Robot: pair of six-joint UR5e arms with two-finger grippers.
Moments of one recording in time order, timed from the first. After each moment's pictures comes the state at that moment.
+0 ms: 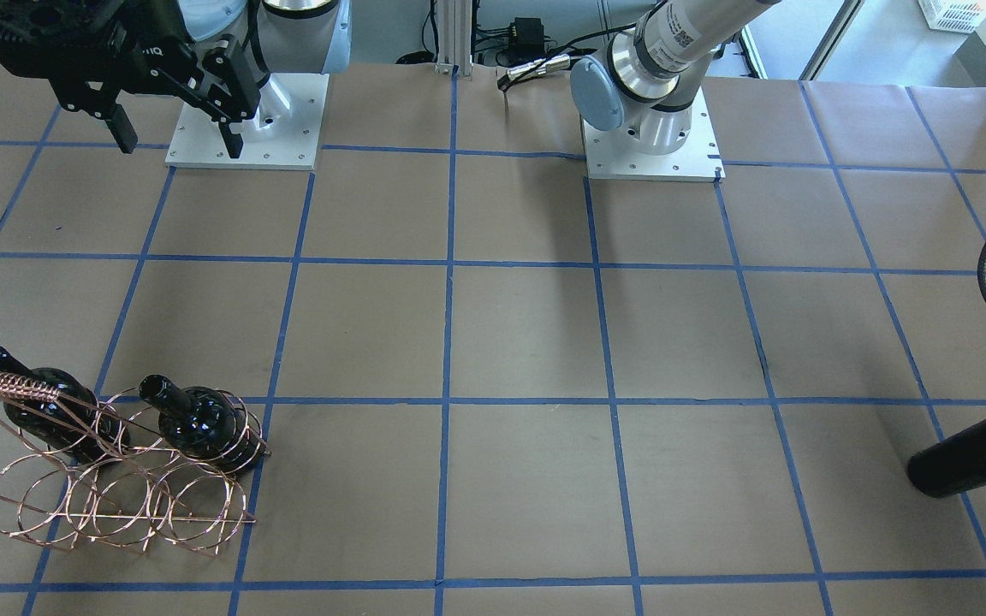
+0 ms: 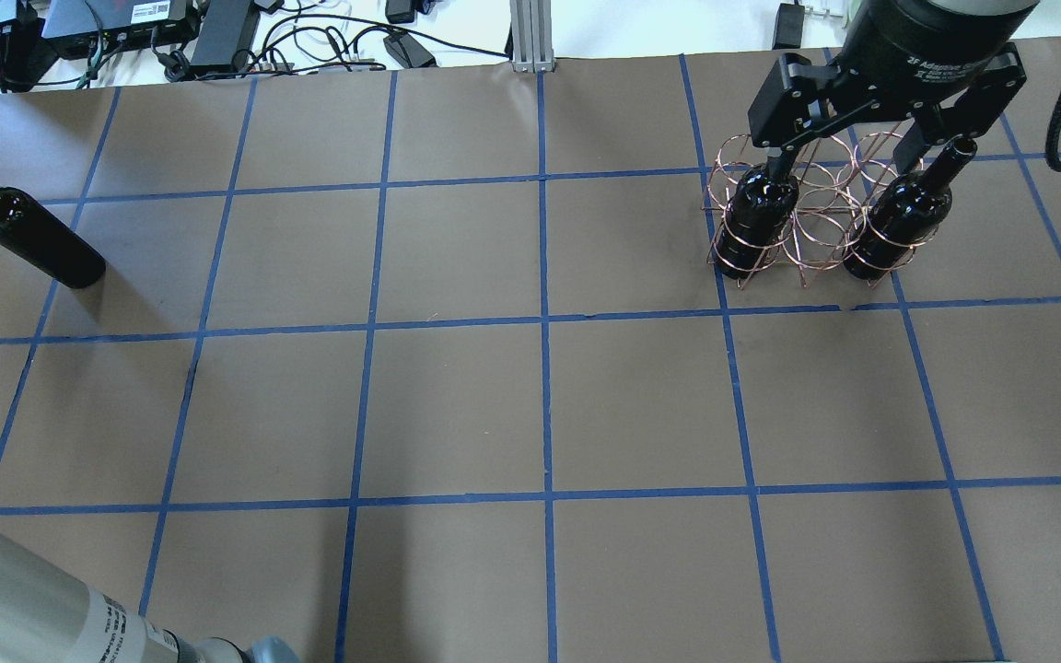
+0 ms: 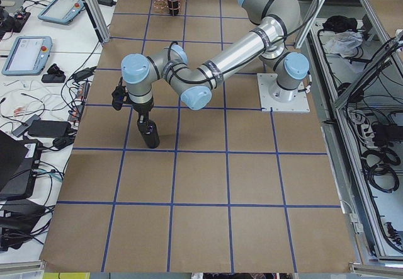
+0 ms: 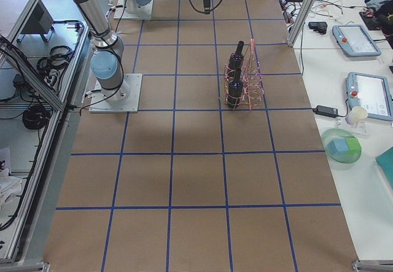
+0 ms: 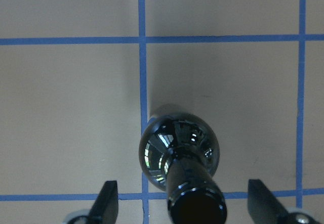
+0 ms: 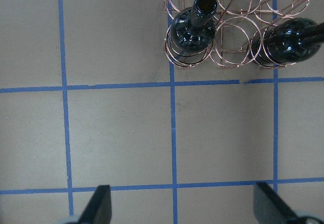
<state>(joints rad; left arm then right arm) -0.92 -2.07 -1.23 -1.35 1.50 0.65 1.60 -1.64 1.47 -1.49 -1.59 0.05</state>
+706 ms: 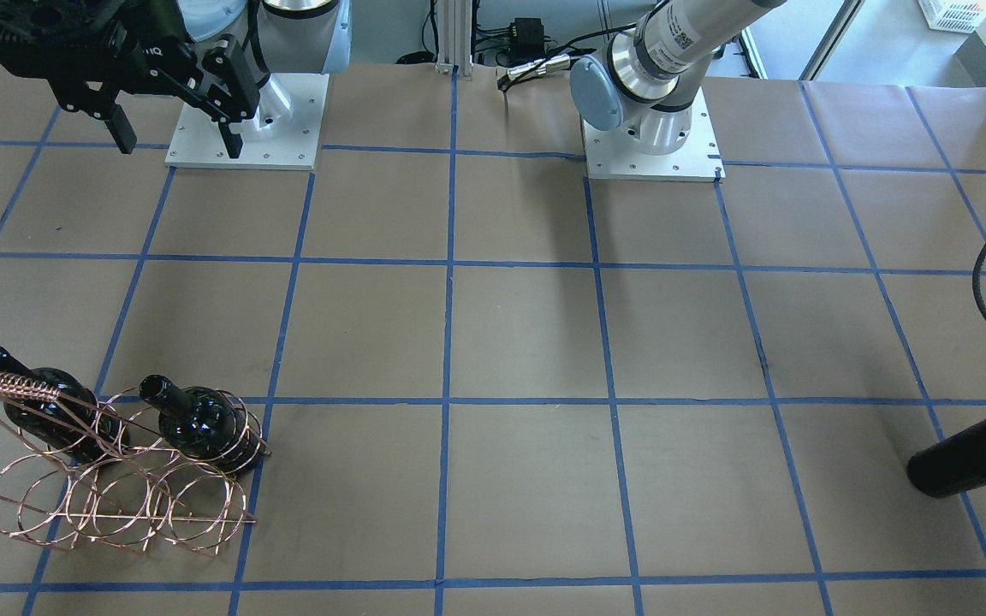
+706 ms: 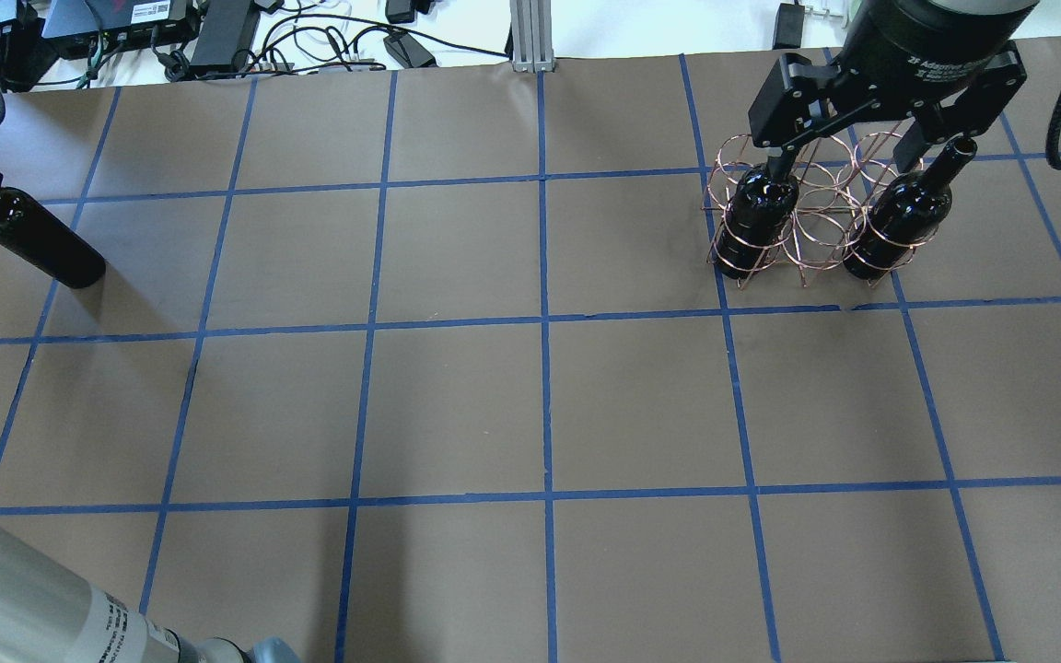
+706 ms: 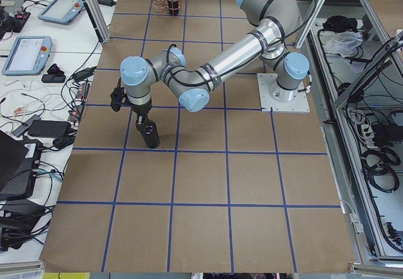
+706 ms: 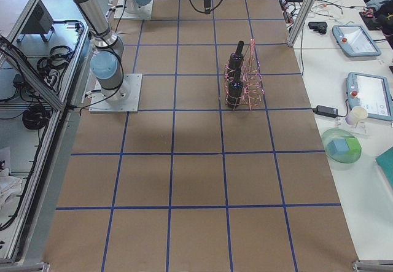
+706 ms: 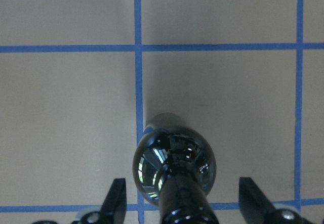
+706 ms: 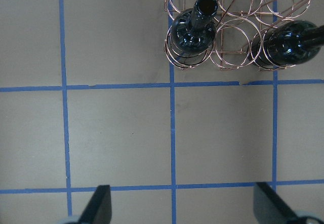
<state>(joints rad) -0.93 -2.09 -1.23 -1.33 1.49 0.64 1.60 -1.64 1.47 -1.50 -1.59 0.04</state>
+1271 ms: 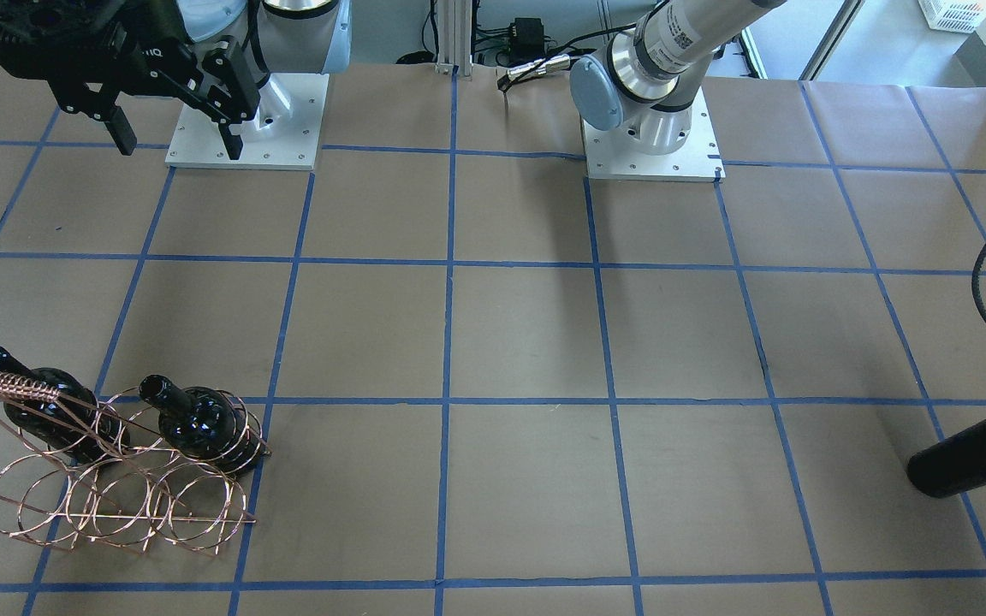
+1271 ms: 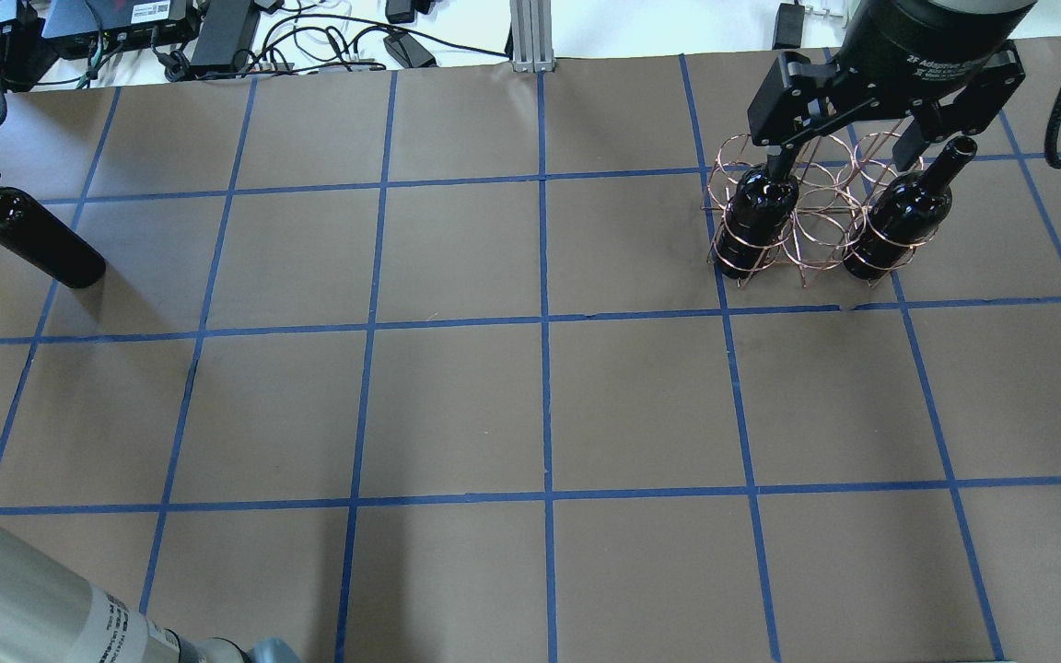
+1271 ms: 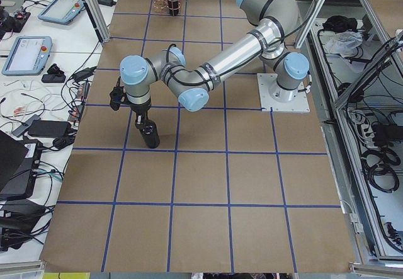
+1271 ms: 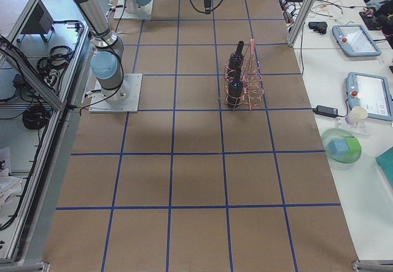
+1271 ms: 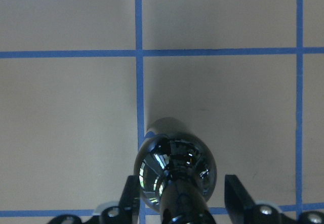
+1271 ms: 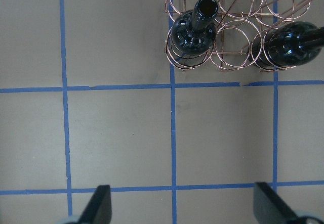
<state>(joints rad) -0.93 -2.09 -1.23 -1.31 1.49 0.64 1.60 -1.64 1.47 -1.50 -1.59 0.05</state>
